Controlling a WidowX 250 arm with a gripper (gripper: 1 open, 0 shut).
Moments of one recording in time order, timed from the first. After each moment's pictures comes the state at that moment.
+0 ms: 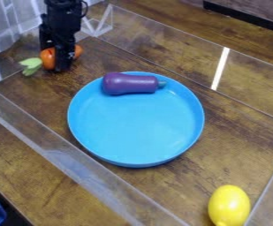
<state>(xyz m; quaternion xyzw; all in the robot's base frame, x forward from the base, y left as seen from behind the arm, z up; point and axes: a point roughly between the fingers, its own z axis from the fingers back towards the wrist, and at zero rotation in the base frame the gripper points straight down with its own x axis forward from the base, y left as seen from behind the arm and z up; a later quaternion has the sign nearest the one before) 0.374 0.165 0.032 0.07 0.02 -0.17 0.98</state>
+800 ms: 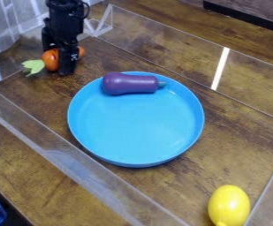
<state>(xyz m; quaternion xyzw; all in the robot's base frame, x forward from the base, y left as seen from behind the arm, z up) 0.370 0.162 0.027 0.04 0.03 -0.17 0.98</state>
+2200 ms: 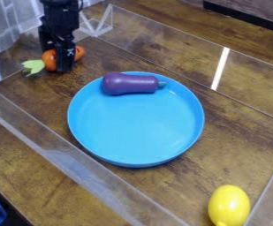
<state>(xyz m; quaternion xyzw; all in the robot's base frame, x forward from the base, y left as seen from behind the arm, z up) 0.375 0.163 0.034 0.02 0.01 -0.18 0.98</state>
